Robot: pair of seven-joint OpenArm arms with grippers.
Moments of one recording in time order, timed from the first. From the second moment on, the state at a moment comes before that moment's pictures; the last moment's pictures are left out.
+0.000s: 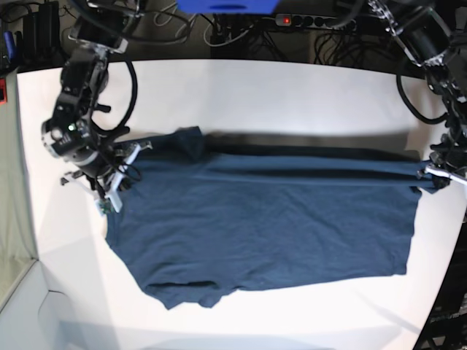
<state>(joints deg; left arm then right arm) -3.8 -16.2 -39.9 80.8 -19.8 -20.7 41.7 1.8 -1.8 20.8 99.3 -3.2 40.1 -52.0</state>
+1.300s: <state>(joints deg) -4.3 -17.0 -39.6 66.1 -19.9 -20.4 34.0 -0.2 2.9 21.3 100.0 -3.3 40.1 -46.4</state>
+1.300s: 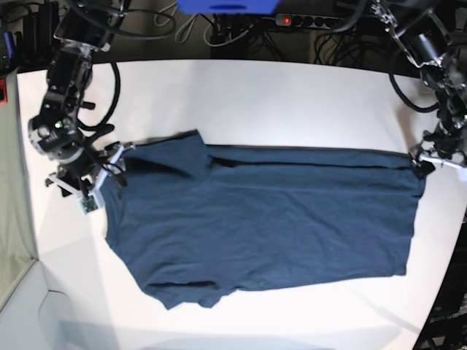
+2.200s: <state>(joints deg) -6.7 -18.3 -29.6 55.3 -20.8 -20.6 20.2 -2.2 3.0 23.4 100.9 -3.4 40.1 -46.9</state>
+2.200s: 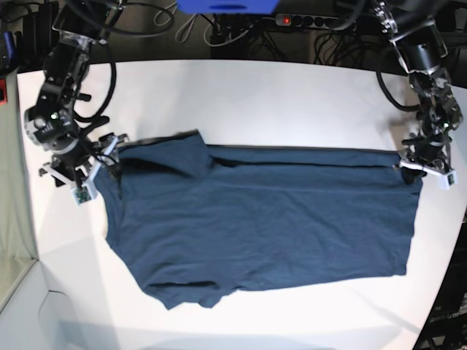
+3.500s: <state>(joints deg) -5.7 -18.4 -29.6 55.5 -20.9 -20.9 20.0 -2.0 3.4 29.7 87.7 -3.3 40.1 -40.9</state>
